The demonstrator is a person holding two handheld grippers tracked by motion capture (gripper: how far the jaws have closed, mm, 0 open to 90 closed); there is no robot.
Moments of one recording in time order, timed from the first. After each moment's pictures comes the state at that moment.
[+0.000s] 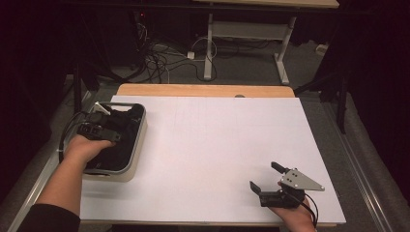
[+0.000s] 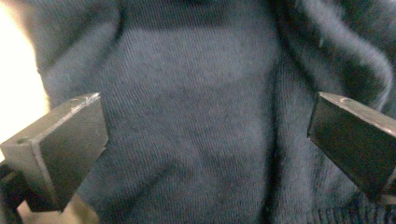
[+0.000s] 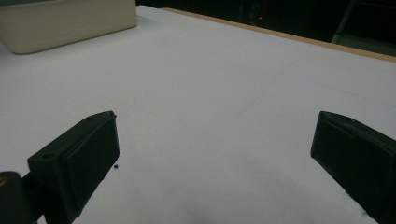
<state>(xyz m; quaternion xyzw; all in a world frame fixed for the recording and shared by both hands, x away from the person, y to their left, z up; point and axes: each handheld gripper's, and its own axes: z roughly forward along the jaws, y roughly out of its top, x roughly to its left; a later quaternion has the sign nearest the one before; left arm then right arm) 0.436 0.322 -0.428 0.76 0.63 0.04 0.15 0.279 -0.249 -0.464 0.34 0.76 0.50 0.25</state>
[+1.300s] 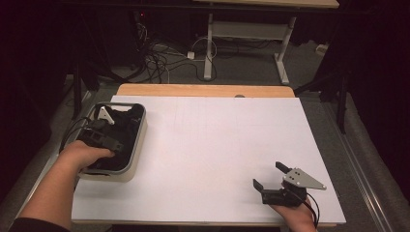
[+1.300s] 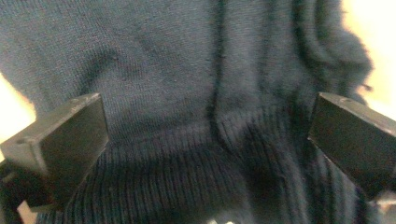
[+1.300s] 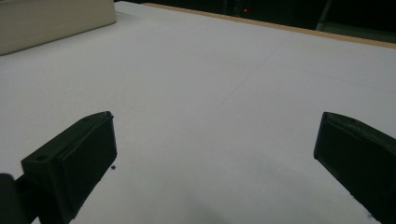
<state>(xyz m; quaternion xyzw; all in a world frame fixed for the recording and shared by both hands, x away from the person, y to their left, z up) 0.408 0.301 -0.405 0.77 0.63 -0.05 0.07 0.283 -0.257 -0.470 0.37 0.75 0.49 0.26</state>
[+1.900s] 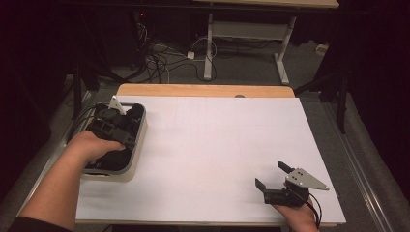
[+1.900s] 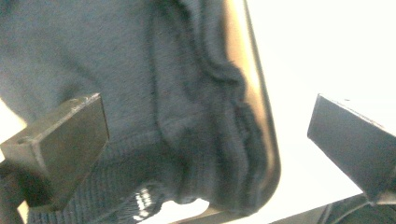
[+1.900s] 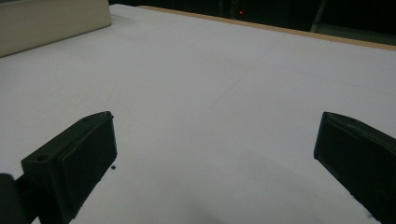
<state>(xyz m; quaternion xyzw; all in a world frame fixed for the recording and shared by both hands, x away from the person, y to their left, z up) 0.408 0.256 -0.359 0.80 0.59 -0.03 0.08 0.282 -0.262 -0.469 0.38 0.74 0.49 0.26</state>
